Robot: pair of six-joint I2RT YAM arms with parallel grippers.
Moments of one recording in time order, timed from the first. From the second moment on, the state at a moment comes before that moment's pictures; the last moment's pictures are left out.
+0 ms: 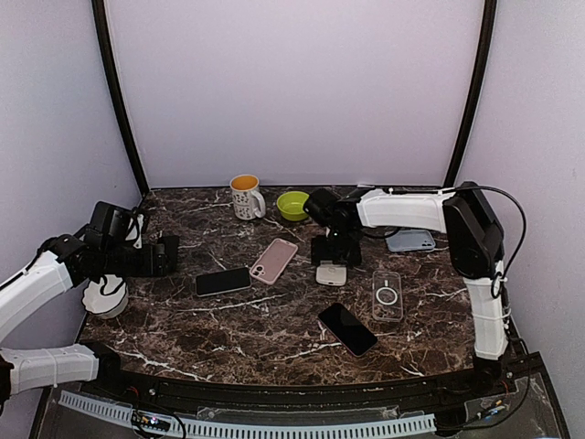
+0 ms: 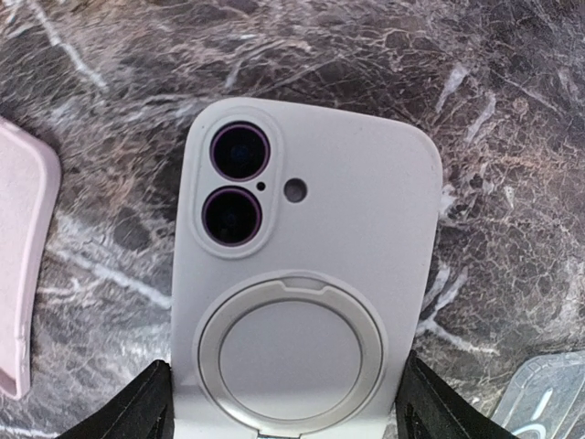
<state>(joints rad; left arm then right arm) -0.33 0.90 0.71 -0.65 -0.08 -0.34 0.78 2.18 1.71 -0.85 0.20 0.76</state>
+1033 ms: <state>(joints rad) -0.33 0.85 0.67 -0.57 0.09 -0.27 0.91 2.15 1.62 -0.75 0.13 0.55</state>
